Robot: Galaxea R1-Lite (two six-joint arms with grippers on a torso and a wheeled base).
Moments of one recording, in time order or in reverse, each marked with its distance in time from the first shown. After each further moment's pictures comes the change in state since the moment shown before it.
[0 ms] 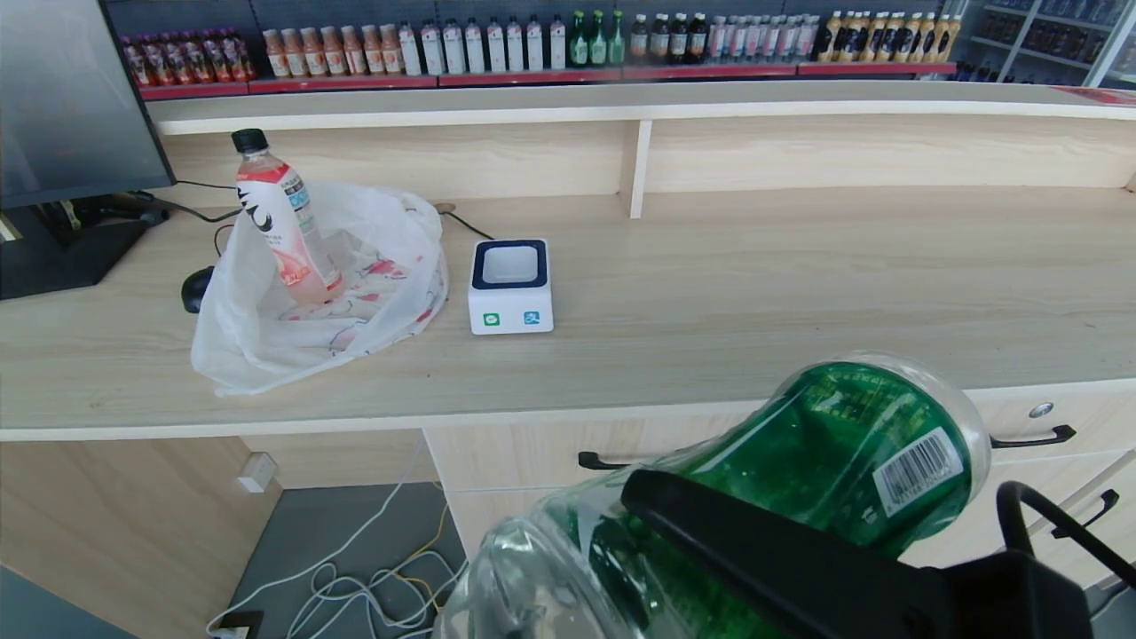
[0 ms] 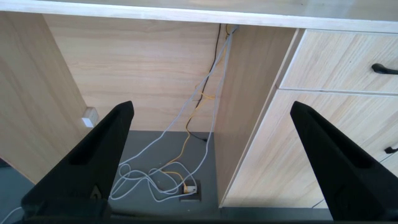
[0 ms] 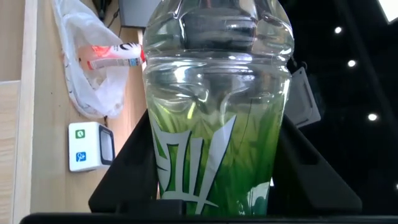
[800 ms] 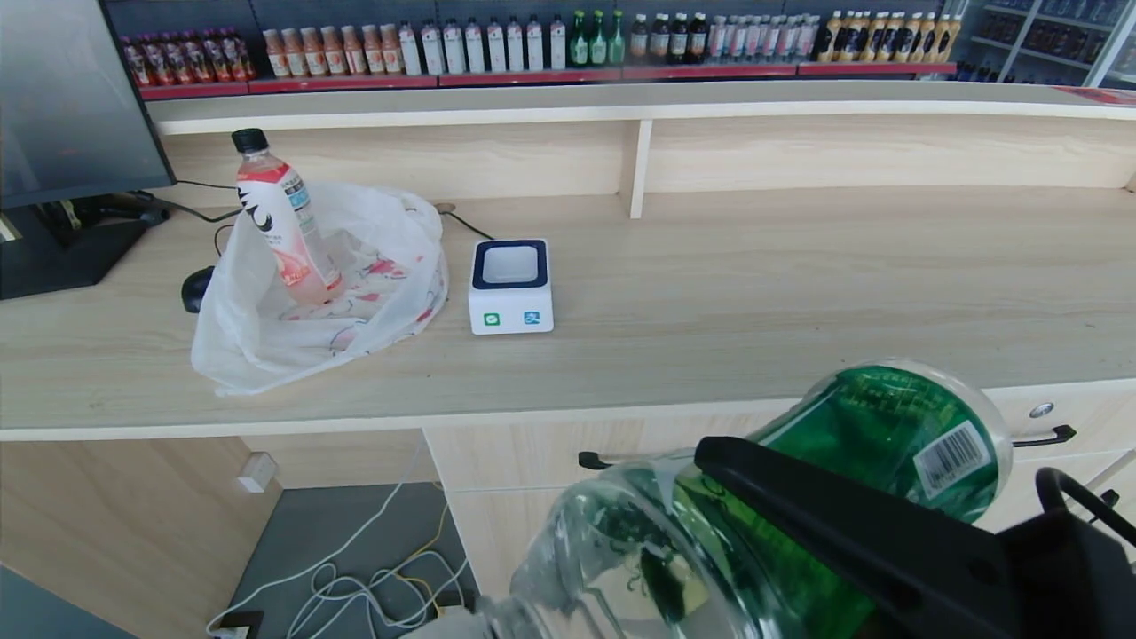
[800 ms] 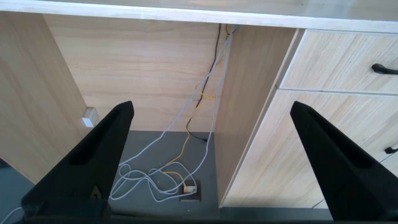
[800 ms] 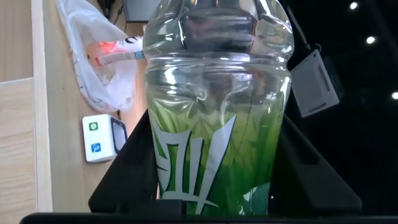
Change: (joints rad) left arm 0.000 0.000 0.000 0.000 0.000 0.000; right arm -0.033 -0.053 0.039 0.019 -0.001 0.111
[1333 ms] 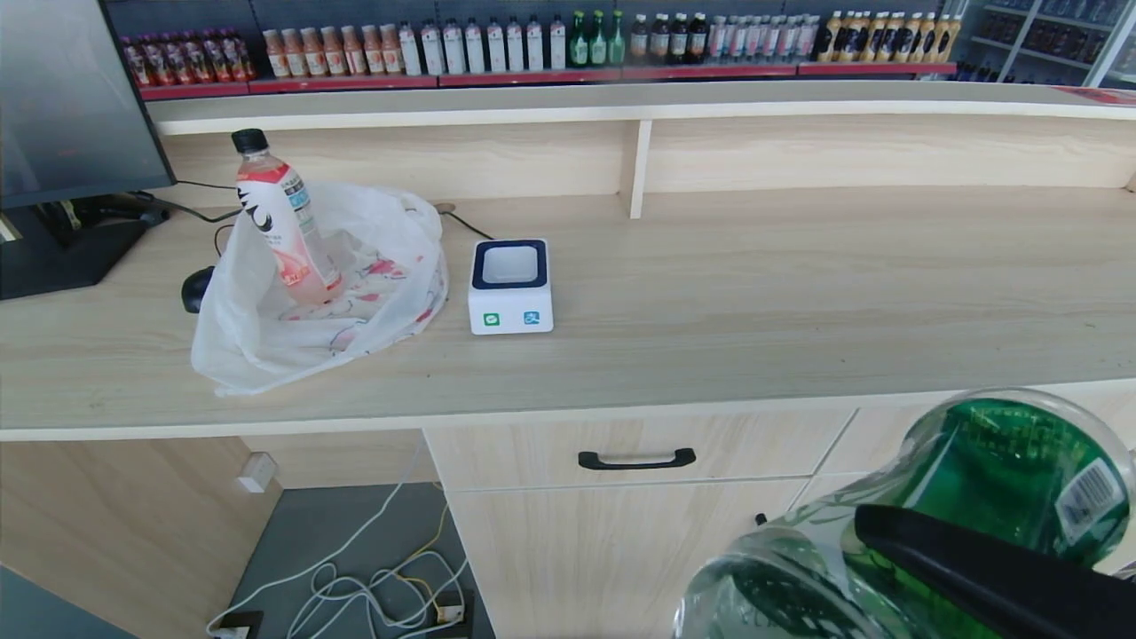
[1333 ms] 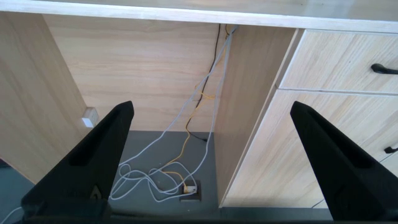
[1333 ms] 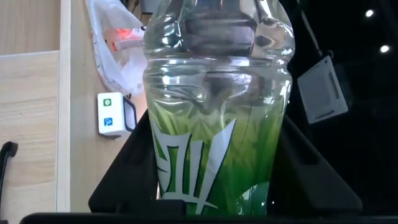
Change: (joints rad) left arm 0.000 0.000 0.000 0.000 0.000 0.000; right arm -0.006 -0.182 0.119 0.114 0.001 -0.020
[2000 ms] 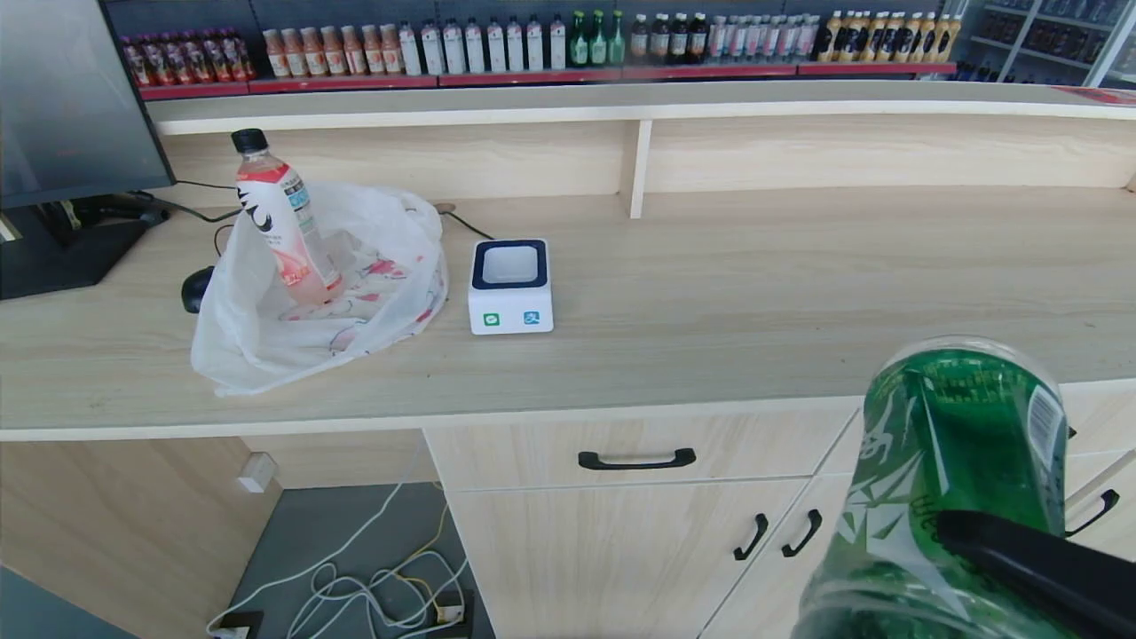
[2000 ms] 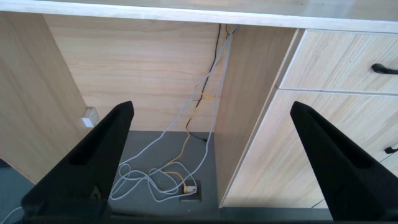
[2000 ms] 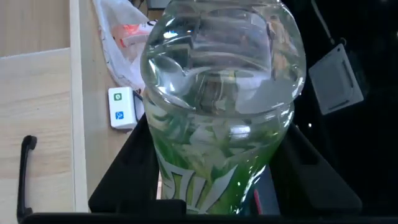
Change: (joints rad) left arm 0.000 0.000 0.000 0.000 0.000 0.000; right arm -0.027 -0.099 0.059 0.044 0.000 0.008
